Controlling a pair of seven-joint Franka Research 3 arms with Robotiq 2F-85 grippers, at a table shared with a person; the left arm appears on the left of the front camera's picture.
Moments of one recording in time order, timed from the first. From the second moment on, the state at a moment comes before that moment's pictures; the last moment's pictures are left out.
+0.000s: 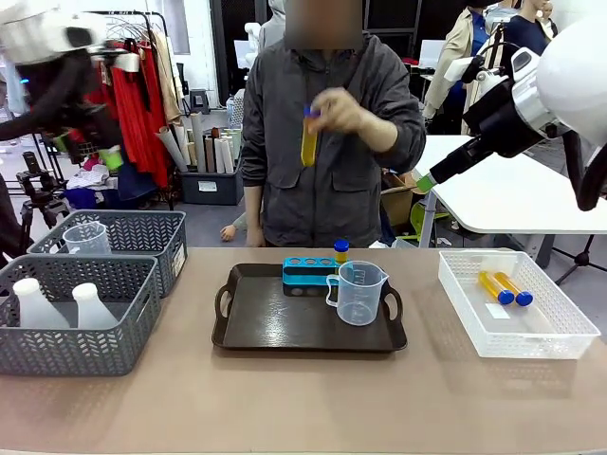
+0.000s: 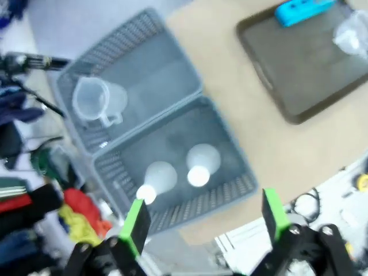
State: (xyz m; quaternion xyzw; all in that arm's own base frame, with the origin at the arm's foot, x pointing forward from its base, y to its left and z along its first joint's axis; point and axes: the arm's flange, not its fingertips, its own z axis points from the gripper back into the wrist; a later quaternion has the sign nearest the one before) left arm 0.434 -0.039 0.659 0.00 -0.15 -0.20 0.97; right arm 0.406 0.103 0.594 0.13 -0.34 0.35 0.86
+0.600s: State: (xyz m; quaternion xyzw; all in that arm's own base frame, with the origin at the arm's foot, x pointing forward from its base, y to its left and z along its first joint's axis) left arm 0.423 0.074 0.560 0.02 -0.12 -0.08 0.99; right arm 0.406 0.103 0.594 0.13 -0.34 0.35 0.86
